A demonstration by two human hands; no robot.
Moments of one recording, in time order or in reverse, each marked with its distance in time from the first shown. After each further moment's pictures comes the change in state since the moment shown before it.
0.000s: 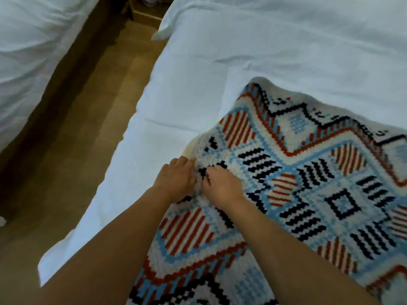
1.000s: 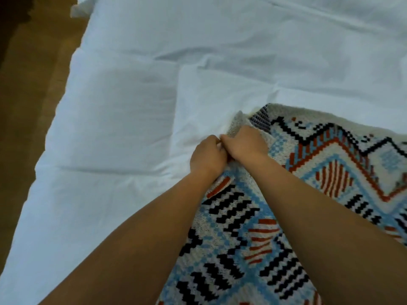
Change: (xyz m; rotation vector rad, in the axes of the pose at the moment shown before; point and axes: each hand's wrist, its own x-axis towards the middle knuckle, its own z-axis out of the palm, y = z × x) left_hand 0.238 0.131 0.001 -0.677 0.029 -0.191; right_hand 0.185 0.158 -0.107 0.047 0.142 0.611
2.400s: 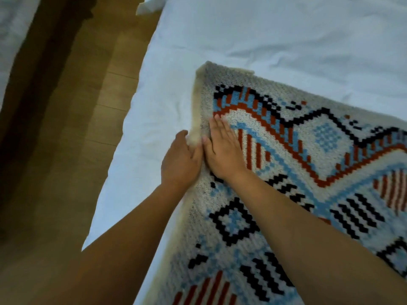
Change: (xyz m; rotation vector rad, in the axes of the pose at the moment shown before) left_hand -0.029 -0.142 -0.131 0.026 0.343 -0.026; right_hand -0.062 -0.129 0.107 0.114 -0.064 -0.608
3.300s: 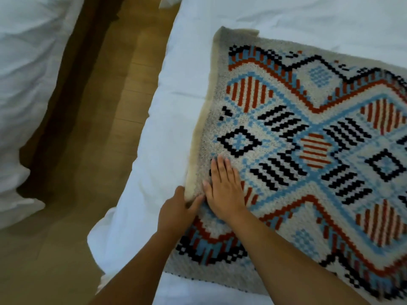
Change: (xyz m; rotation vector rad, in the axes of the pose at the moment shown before) left_hand -0.277 -0.141 -0.045 0.124 -0.193 -0.069; right_hand -0.270 -0.058 0.104 -0.211 -0.121 0.057
